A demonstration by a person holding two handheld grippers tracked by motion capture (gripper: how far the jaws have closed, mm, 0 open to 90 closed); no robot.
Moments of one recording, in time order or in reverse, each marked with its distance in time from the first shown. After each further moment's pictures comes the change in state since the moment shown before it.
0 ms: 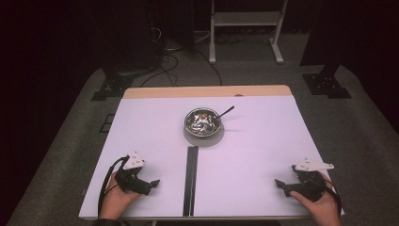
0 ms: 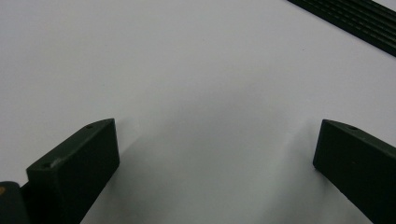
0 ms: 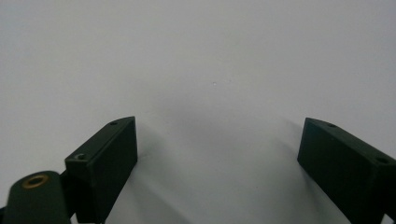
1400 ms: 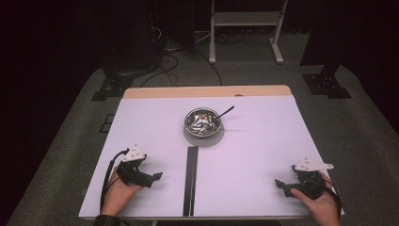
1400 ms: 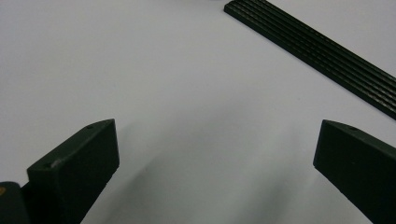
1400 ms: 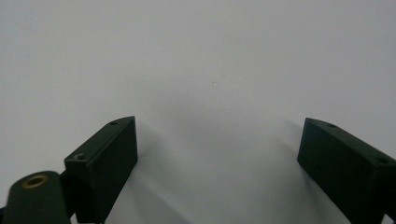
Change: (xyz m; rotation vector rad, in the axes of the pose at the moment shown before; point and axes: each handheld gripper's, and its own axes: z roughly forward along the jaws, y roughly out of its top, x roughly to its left) left arm 0.009 0.019 0.001 -0.061 -0.026 -0.050; right arm 0.000 0.000 0.000 0.001 -0.003 -0.002
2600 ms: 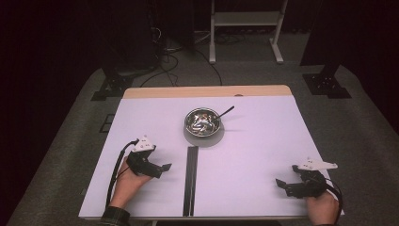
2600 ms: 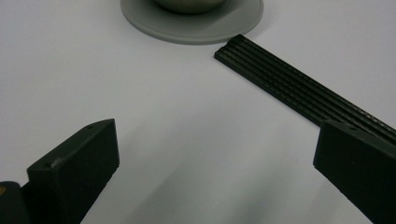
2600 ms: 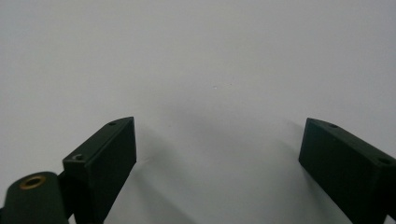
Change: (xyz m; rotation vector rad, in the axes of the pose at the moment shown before) left arm -0.002 0.033 0.021 -0.037 -0.036 0.044; right arm -0.007 -0.002 -0.002 -0.030 0.053 0.052
